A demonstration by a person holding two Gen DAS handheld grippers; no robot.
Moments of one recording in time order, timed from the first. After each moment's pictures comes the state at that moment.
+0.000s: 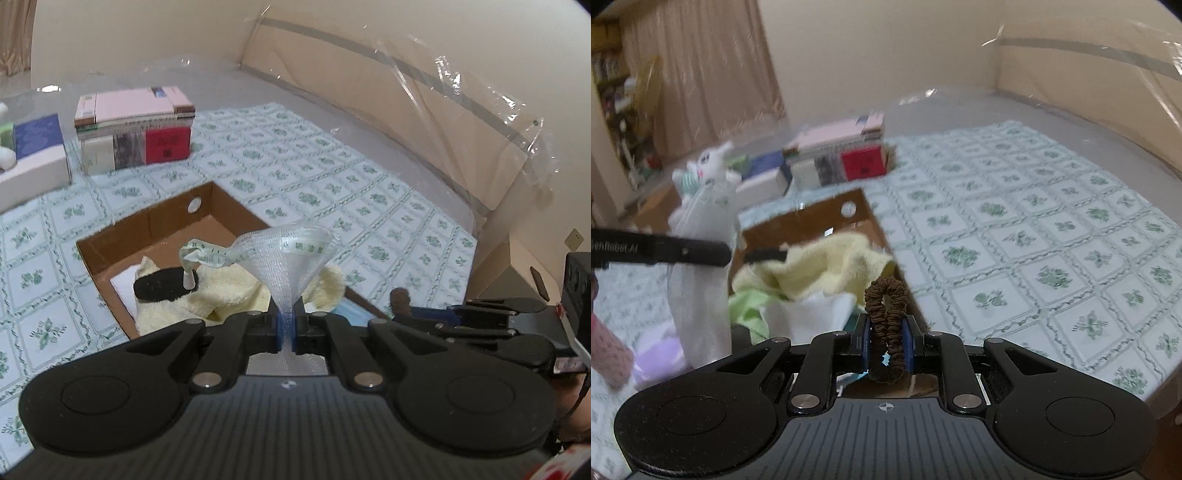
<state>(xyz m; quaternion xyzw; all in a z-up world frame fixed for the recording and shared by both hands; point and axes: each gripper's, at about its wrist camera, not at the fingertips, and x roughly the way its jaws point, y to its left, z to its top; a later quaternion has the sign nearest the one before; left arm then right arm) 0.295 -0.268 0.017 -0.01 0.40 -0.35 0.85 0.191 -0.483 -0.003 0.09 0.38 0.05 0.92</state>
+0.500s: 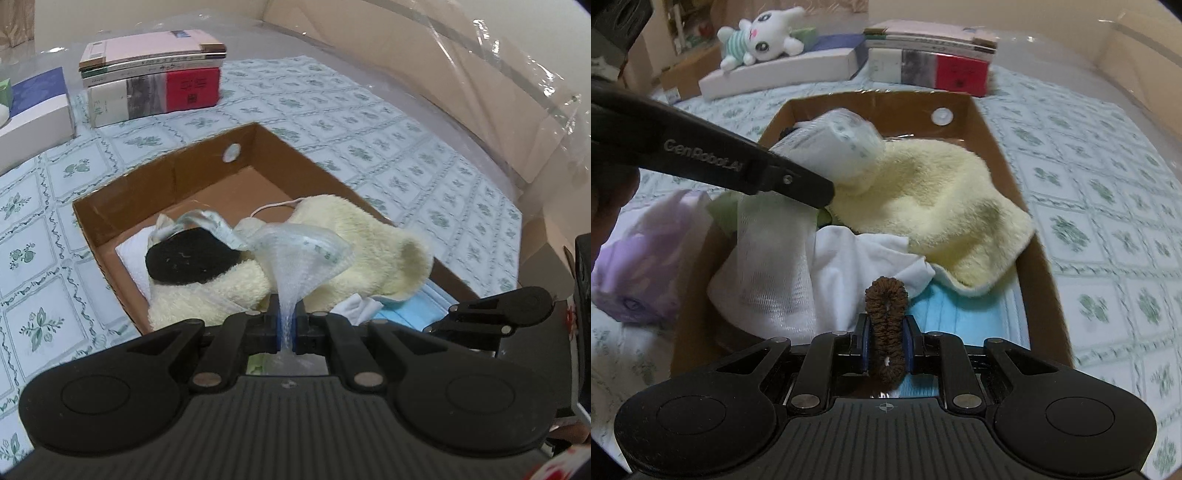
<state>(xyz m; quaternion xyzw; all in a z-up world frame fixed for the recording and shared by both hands) 0.357 -0.272 -0.055 0.02 0.45 -0.32 0.83 0.266 -0.407 -0.076 -0.04 0.48 0.13 0.87</state>
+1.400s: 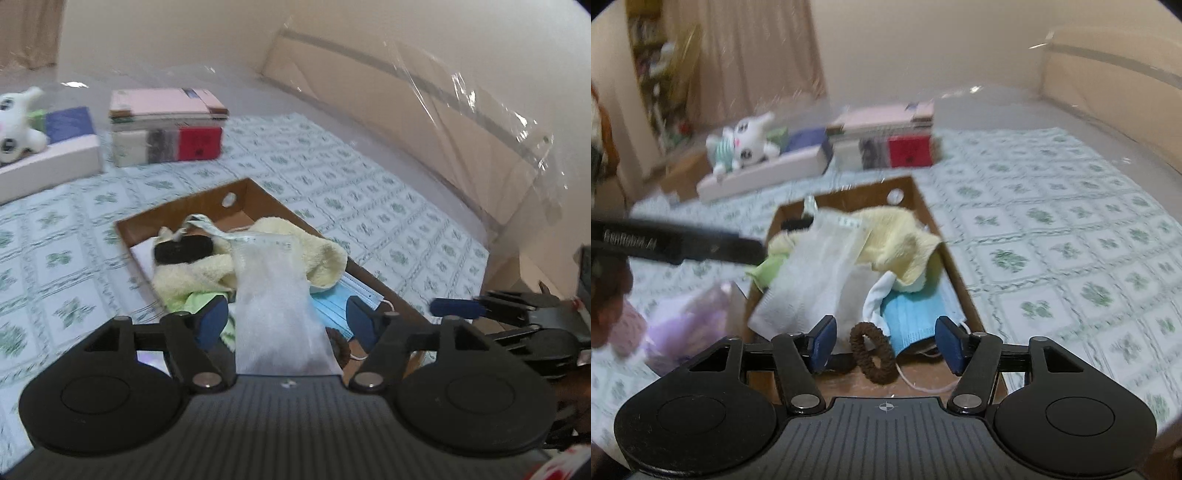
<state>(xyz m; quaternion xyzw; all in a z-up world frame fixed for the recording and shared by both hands) 0.273 -0.223 0.012 -0.03 0.37 -0.32 0.87 0.174 -0.457 0.008 0.08 0.36 0.09 0.92</state>
